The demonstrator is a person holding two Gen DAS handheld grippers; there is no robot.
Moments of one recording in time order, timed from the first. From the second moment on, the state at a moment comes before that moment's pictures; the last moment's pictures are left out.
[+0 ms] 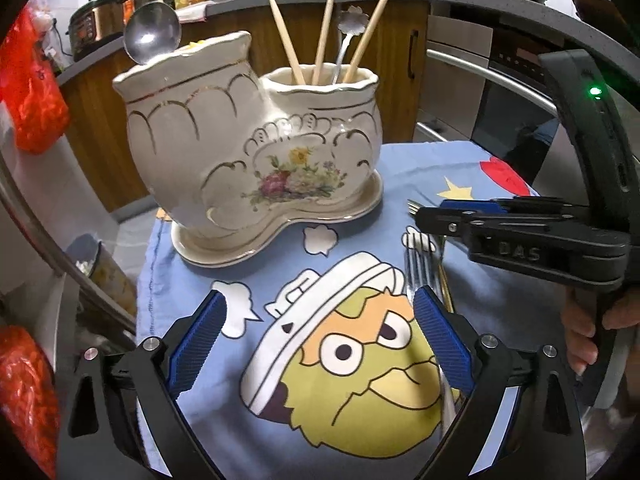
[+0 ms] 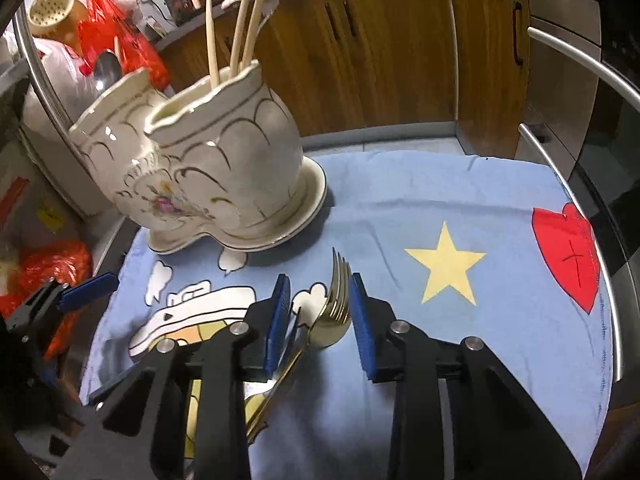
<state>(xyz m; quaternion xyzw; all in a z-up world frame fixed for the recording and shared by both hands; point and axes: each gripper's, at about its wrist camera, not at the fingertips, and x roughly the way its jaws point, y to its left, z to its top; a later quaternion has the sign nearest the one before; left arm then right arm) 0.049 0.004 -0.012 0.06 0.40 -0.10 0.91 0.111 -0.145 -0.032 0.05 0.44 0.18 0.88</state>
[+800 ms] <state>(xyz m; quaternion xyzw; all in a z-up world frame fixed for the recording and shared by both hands) 0.052 -0.019 -0.022 0.08 0.41 -0.14 0.90 0.117 -0.174 -0.042 0.11 0.47 0.18 0.86</state>
